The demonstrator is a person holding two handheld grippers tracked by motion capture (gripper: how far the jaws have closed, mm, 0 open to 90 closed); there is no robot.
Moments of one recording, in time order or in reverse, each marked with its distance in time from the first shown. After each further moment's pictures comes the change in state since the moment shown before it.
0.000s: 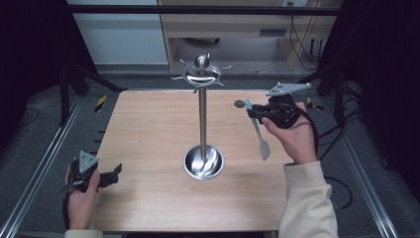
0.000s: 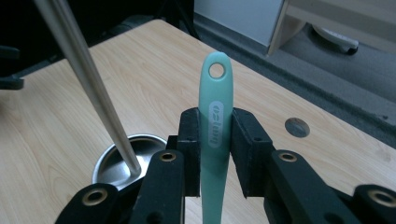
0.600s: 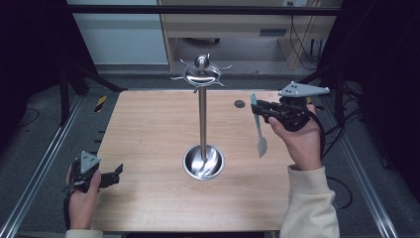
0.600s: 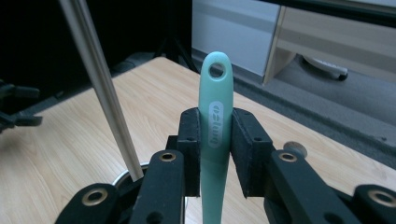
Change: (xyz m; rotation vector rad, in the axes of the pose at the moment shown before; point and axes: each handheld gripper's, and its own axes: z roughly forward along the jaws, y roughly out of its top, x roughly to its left) left arm -0.003 0.000 -0.001 -0.001 -0.009 0.008; right arm 0.009 0.002 -0.029 -0.153 -0.007 0.034
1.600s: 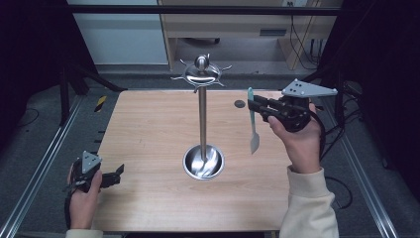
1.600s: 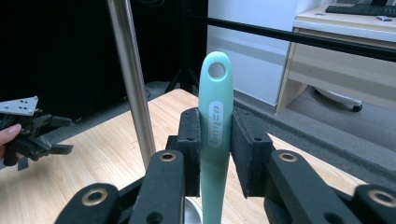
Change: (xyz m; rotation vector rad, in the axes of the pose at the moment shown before) left arm -0.002 0.001 0.001 0.001 -0.009 0.010; right arm 0.015 0.012 -0.012 -0.117 0.054 -0.002
